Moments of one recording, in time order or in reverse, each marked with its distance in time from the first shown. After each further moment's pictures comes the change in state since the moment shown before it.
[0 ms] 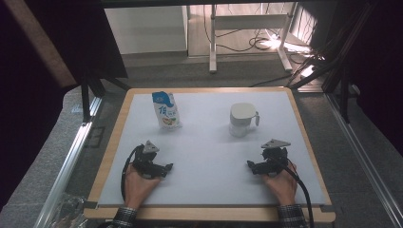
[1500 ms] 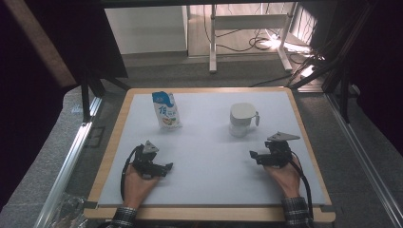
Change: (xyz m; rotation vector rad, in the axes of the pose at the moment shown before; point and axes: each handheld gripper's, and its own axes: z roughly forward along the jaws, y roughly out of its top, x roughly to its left) left arm 0.000 0.000 0.000 -0.007 0.007 -0.001; right arm -0.017 0.019 -0.014 -0.098 0.078 0.059
